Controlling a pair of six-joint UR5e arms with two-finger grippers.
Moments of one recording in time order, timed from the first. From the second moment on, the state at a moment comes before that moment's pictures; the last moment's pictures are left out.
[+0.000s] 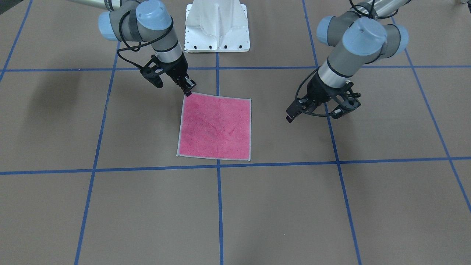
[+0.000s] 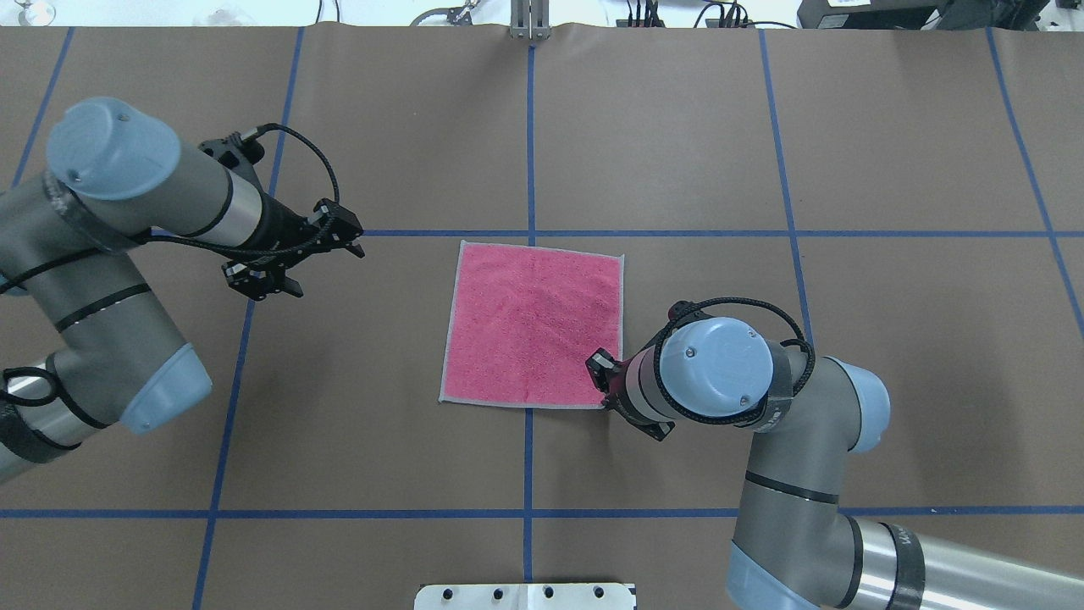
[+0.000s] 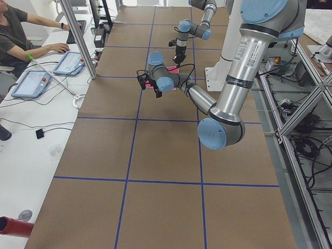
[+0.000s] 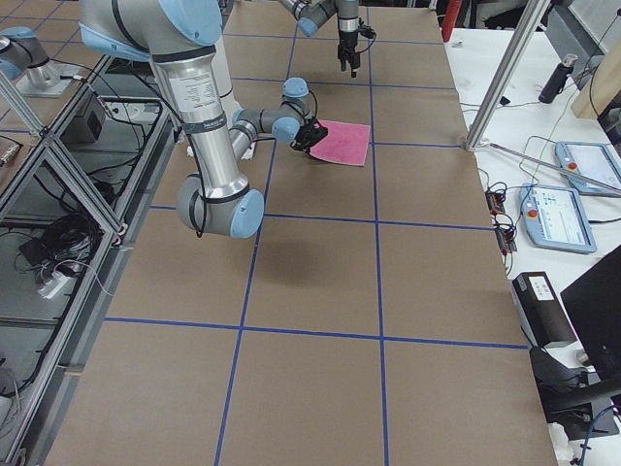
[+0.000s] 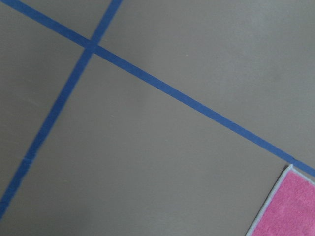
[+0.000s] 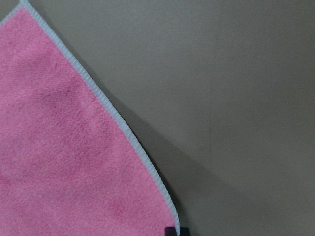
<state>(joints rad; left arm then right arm) -0.73 -1.97 -1.77 -1.92 -2.06 -1.67 0.36 -1.15 1.83 -1.32 1.75 2.15</state>
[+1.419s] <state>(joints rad) -0.43 -2.17 -1.70 -1.73 -1.88 -1.87 0.38 -1.18 1.83 -1.32 1.75 2.14</state>
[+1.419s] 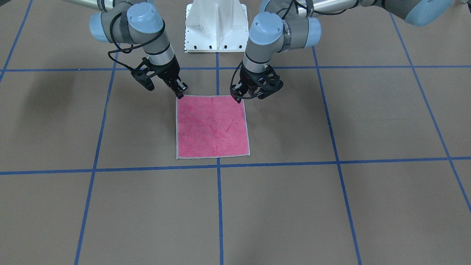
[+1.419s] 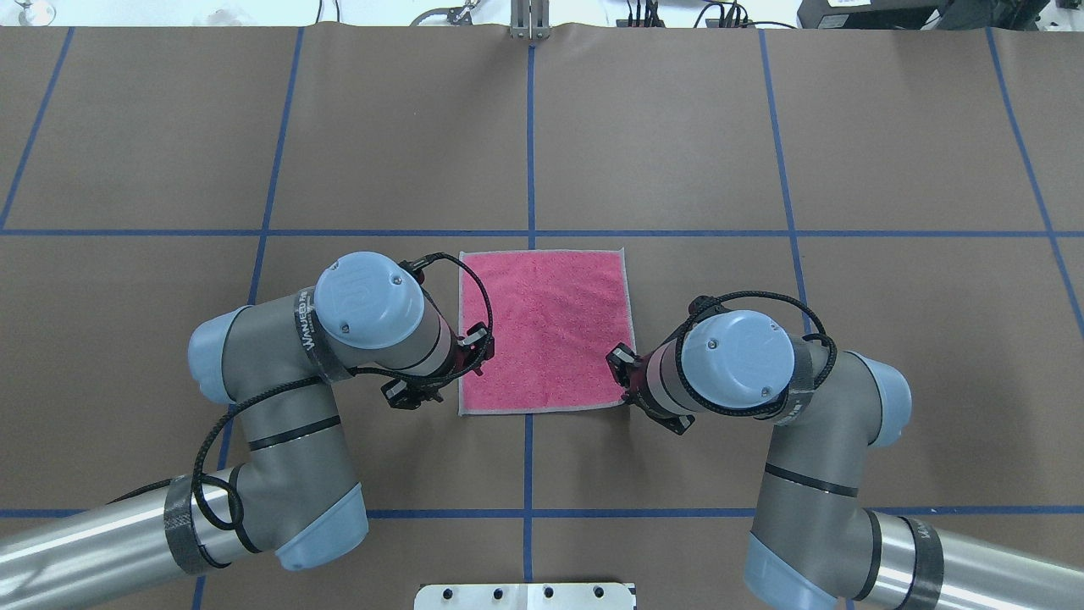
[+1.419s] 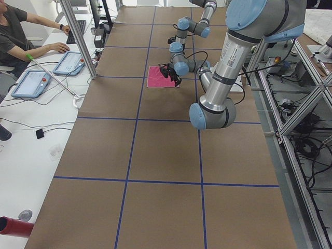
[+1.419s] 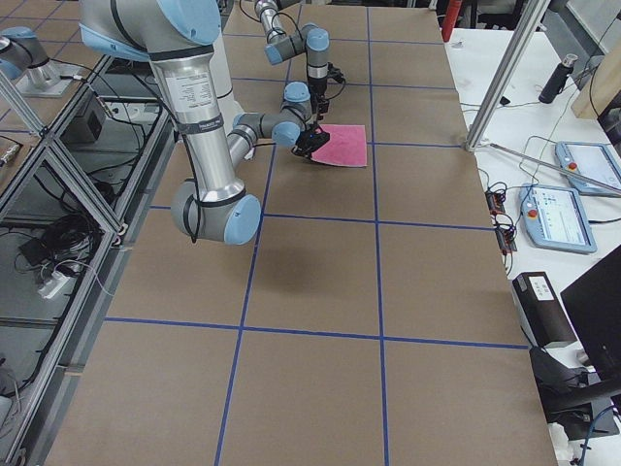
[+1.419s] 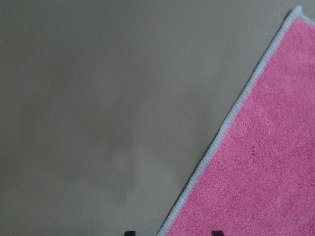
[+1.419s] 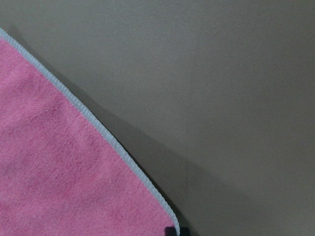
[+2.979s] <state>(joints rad) -0.38 -2.16 -1.67 -1.79 -1.84 -1.91 0.38 -1.18 1.83 -1.32 1.76 2.12</state>
